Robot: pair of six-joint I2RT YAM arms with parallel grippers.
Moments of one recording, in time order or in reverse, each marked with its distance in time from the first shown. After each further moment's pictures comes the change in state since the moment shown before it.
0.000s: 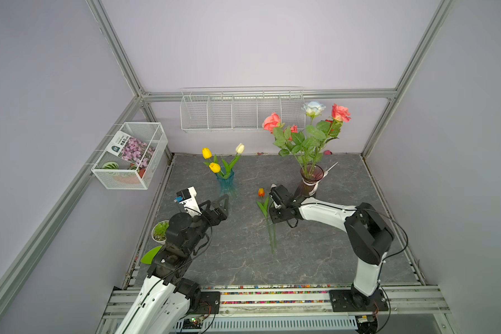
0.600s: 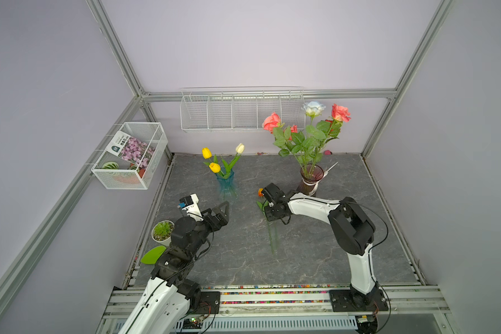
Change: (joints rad) left arm 0.000 -0.014 -0.069 -0.015 -0.010 -0.023; right arm 0.016 0.140 0.167 -0.104 0.042 0.010
